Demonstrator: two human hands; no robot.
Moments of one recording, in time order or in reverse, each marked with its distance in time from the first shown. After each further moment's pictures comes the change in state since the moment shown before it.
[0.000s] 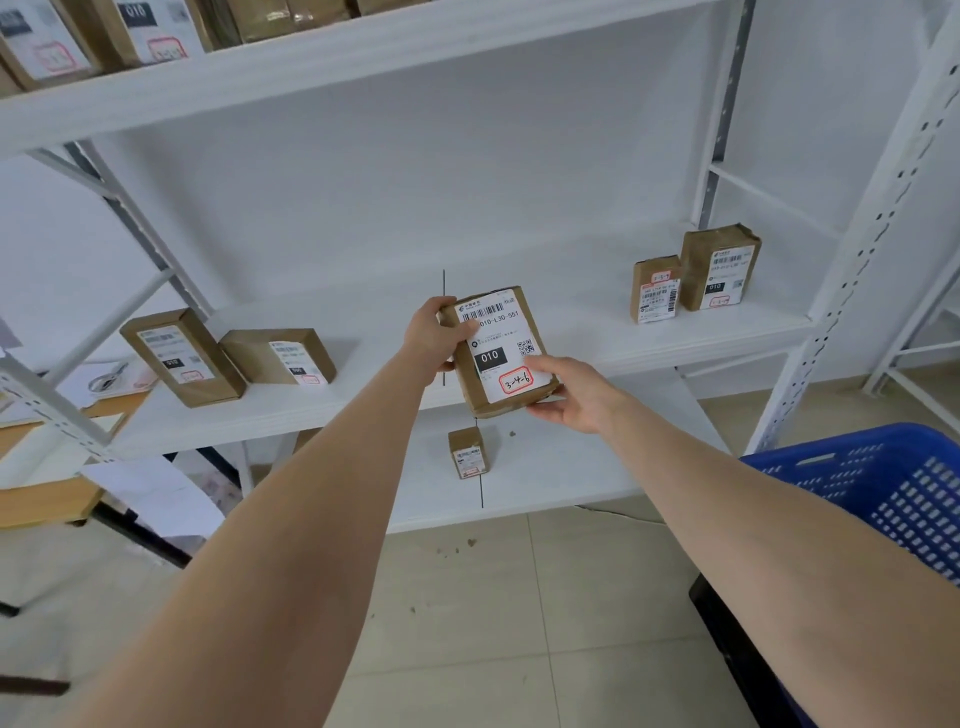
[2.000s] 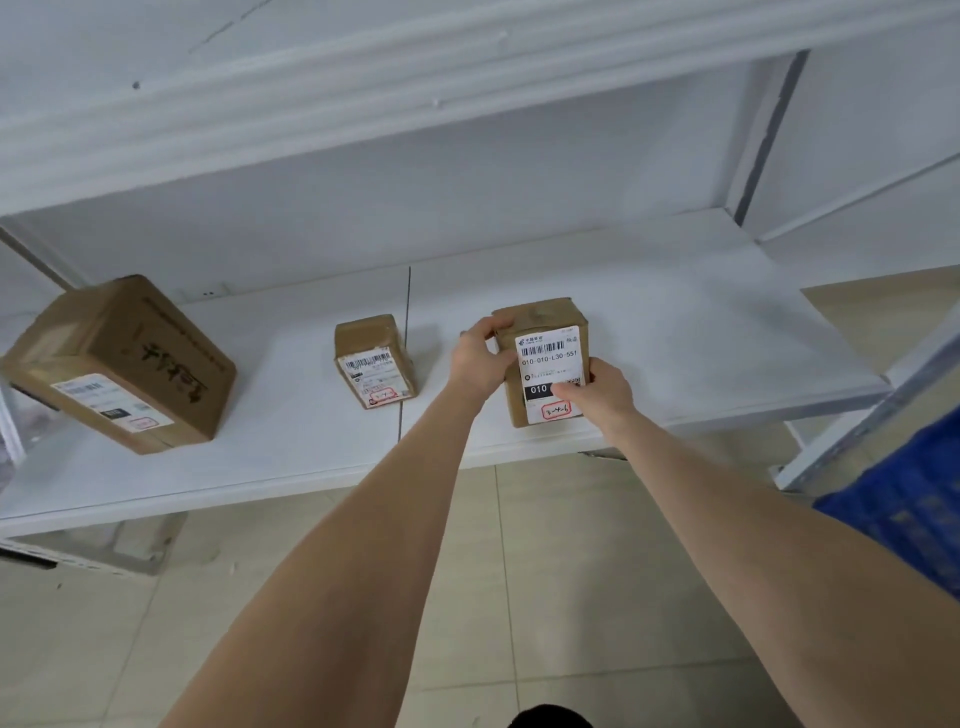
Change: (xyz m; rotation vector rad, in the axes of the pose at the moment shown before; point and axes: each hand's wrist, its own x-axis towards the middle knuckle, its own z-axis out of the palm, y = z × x) left_hand 0.282 -0.440 0.303 0.037 -0.054 0.033; right_hand 0.420 0.320 -0.233 -0.592 0.323 -0.184
